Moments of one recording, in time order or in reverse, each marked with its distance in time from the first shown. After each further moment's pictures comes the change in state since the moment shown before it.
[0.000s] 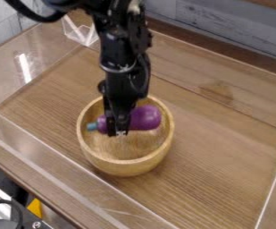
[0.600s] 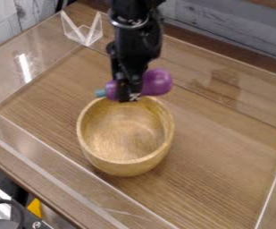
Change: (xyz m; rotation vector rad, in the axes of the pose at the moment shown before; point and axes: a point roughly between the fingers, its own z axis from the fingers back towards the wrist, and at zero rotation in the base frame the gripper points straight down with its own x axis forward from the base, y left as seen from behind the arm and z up) arm 0.027 0.010 0.041 0.048 -0.014 0.008
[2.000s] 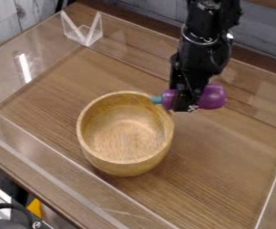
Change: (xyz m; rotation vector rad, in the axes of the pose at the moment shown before) arm 0.071 -0.010 -0.021 0.007 0.010 -0.163
